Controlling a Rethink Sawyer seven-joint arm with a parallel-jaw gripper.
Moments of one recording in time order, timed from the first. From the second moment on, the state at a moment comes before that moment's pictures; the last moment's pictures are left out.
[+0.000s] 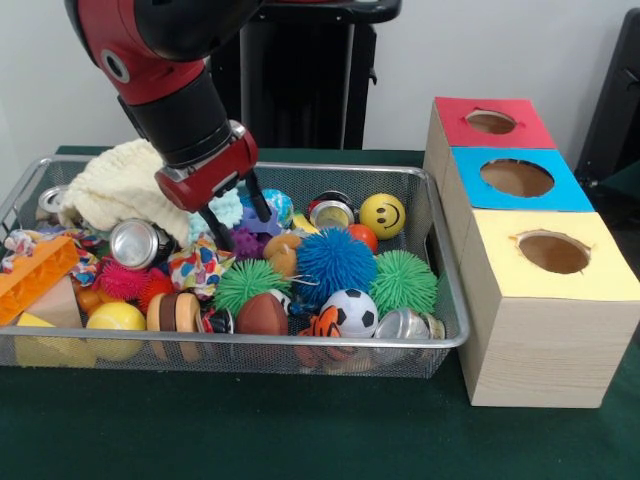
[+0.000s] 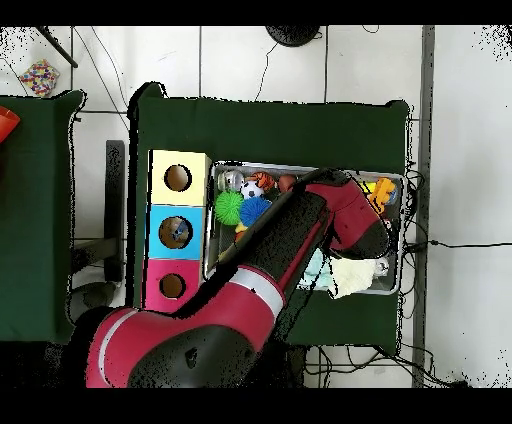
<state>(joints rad) 0.06 -0.01 -0.70 1.03 -1.79 -1.14 3.22</state>
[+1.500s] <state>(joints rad) 0.04 -0.07 -0.70 1.03 -1.77 -1.26 3.22</state>
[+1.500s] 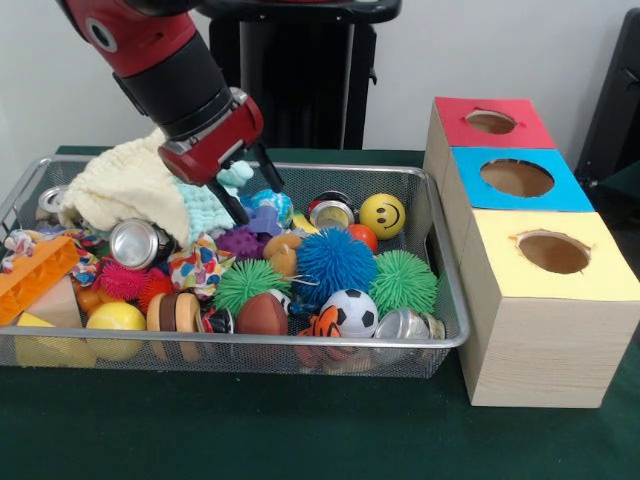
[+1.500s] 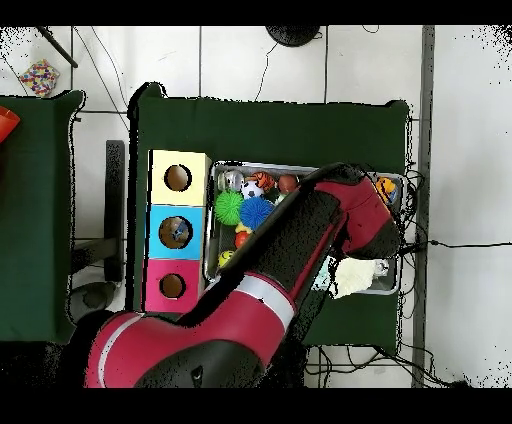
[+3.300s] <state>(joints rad) 0.10 0.06 -0.70 1.03 -1.77 -1.25 3.22</state>
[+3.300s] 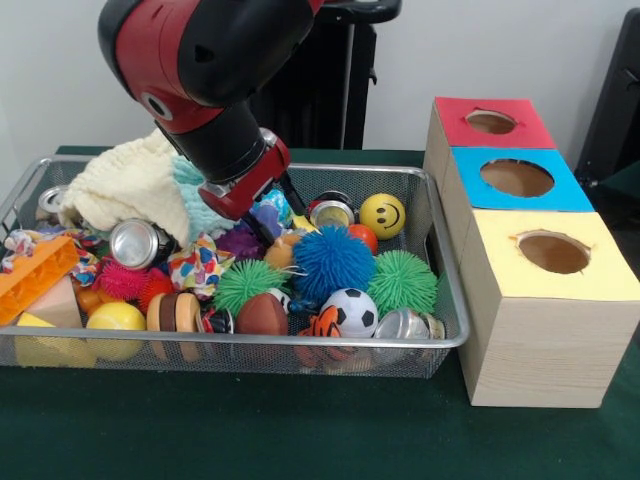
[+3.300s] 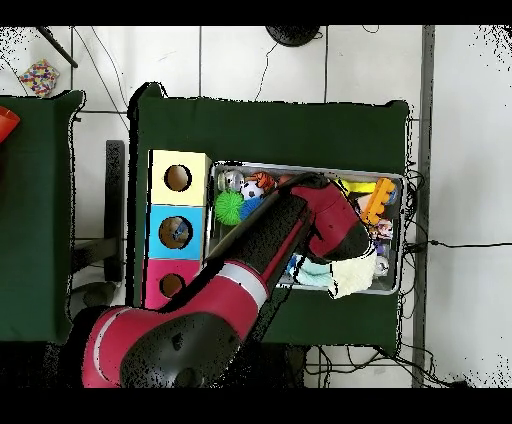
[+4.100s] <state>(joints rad) 0.10 0.09 -0.70 1.03 -1.77 -1.20 3.22</state>
